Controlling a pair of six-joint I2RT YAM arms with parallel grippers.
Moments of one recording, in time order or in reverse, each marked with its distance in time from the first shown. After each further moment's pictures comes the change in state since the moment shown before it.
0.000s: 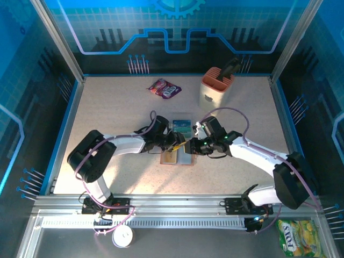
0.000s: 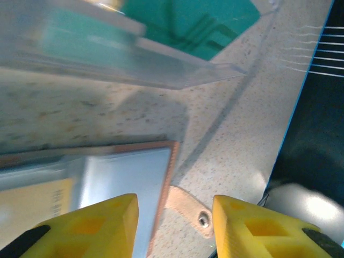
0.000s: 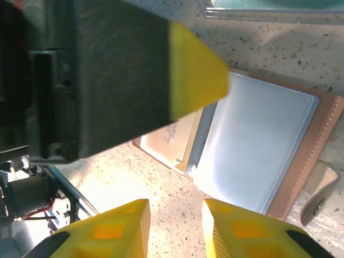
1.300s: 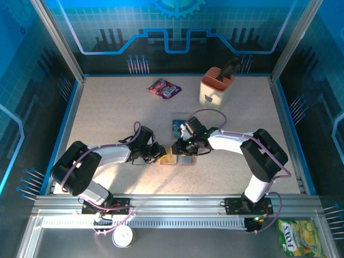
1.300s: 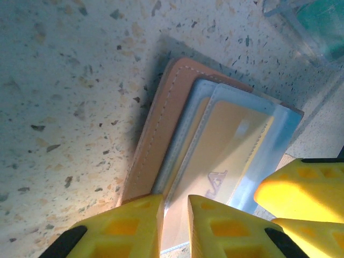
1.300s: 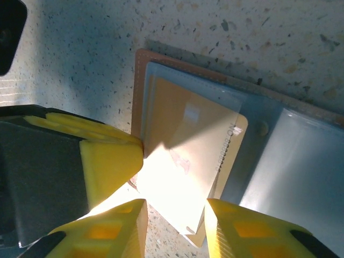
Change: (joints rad) left arm 0.085 -0.180 -0.236 -0.133 -0.022 0.080; right arm 0.076 0.350 0.136 0.131 -0.053 0.041
